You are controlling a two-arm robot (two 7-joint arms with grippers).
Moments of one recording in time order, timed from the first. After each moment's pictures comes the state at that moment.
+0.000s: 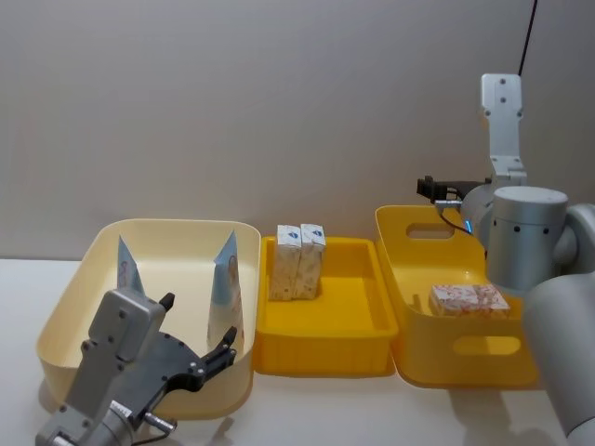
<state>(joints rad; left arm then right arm) -0.25 0.38 0.45 -1.66 -0.20 0.06 -0.04 0.88 0.03 -0.14 -1.04 0.11 0.60 -0.22</state>
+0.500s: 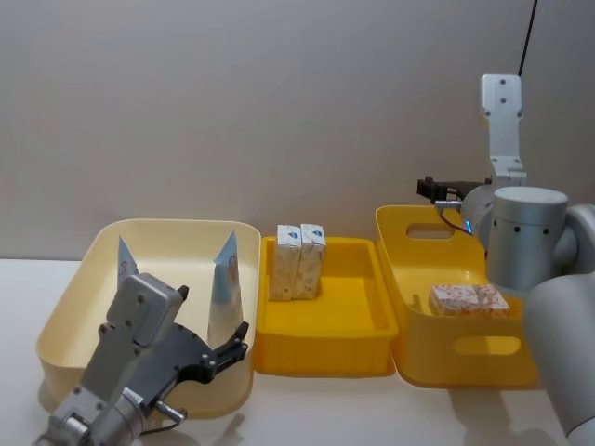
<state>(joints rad) -0.30 0.37 0.47 -1.65 -0.19 0.11 -0.08 0.88 0.03 -0.14 -1.04 0.11 0.60 -0.22</state>
